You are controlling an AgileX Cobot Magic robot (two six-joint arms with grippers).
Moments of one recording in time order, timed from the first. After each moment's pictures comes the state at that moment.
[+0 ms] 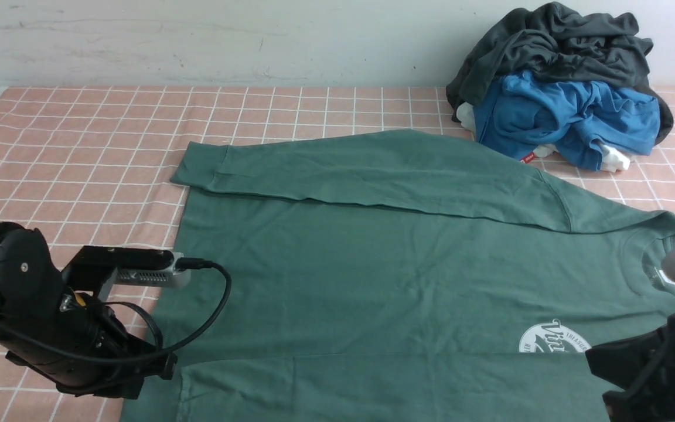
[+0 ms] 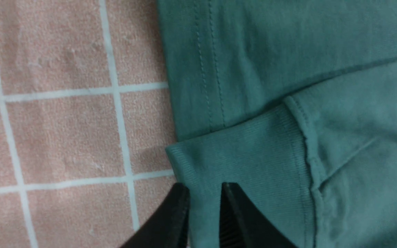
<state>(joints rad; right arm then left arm) 0.25 0.98 -0.52 0.44 0.62 -0.42 -0.15 1.52 -0.72 -0.16 0.65 0.08</state>
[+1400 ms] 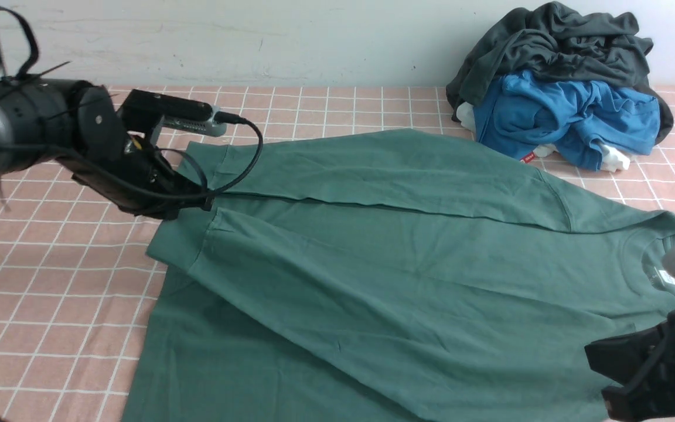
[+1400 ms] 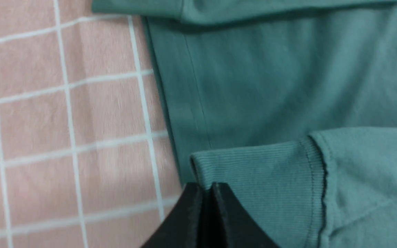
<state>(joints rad) 0.25 0.98 -0.52 0.45 0.60 -0.42 -0.13 1.91 -1.38 -0.05 0.59 0.13</state>
